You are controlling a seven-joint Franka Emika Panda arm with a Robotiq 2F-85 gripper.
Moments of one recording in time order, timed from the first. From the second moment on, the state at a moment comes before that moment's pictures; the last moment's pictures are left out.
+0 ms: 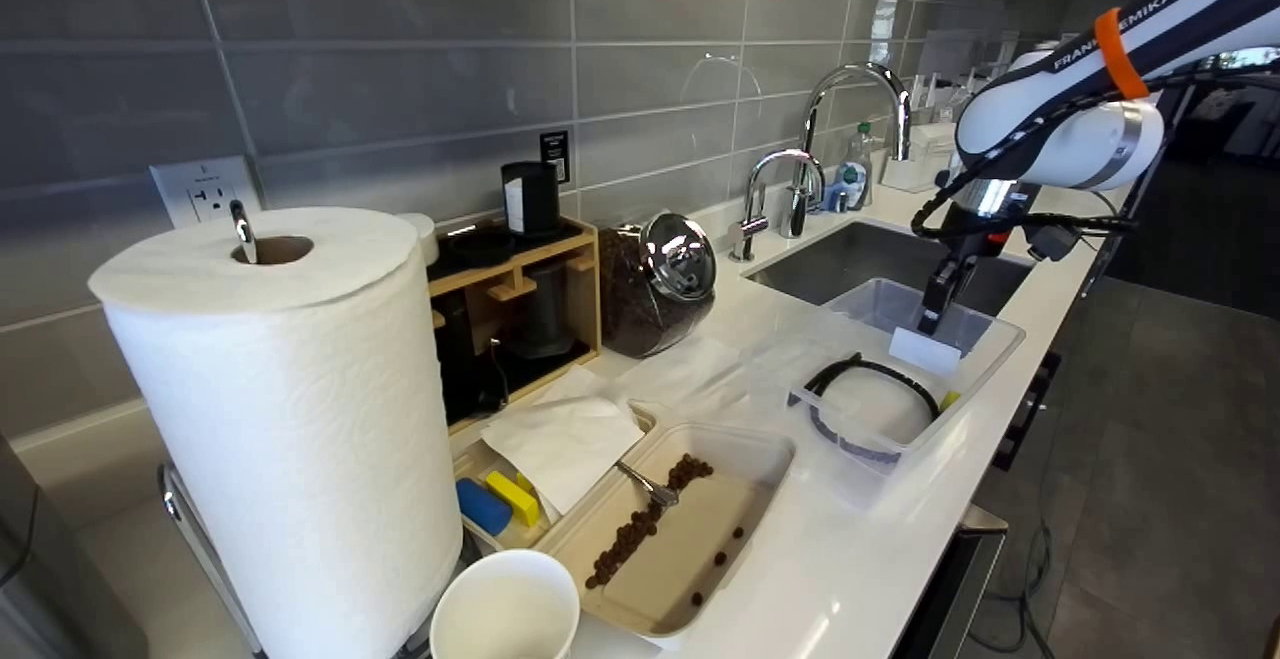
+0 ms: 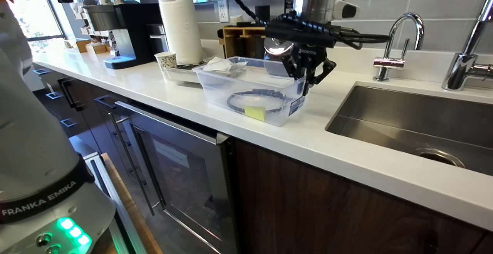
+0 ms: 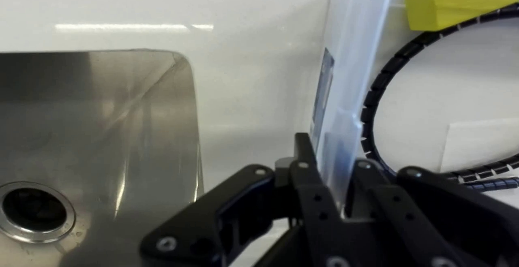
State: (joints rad) arm -0.16 0.09 -0.22 -2.22 0.20 2.33 -0.71
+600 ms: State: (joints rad) arm -0.25 0.08 -0.23 -2.20 0.35 2.12 -0.76
